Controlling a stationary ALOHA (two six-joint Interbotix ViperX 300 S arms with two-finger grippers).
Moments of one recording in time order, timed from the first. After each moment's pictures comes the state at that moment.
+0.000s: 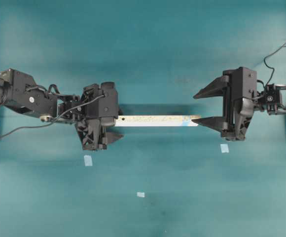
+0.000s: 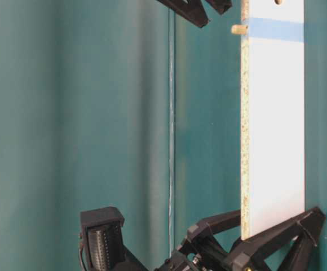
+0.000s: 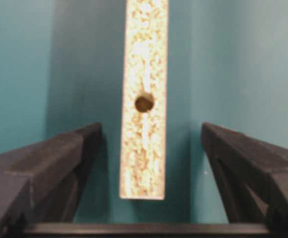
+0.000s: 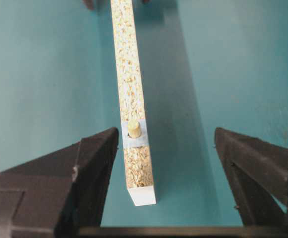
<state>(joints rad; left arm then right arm) -0.01 0.15 0.81 -0.06 -0.15 0.01 -0.04 -0.20 1.15 0.00 -0.52 0.27</state>
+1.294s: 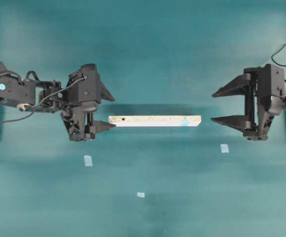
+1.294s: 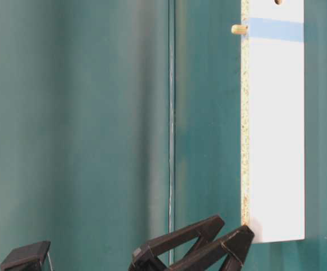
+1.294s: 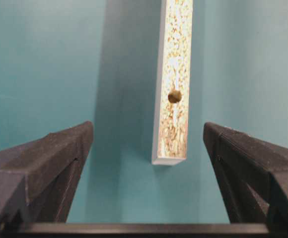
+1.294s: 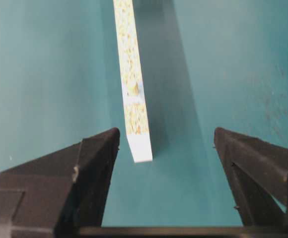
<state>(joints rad) 0.03 -0.07 0.88 -0.06 -0.07 0.02 -0.04 -0.44 1.27 0.00 -0.41 0.28</state>
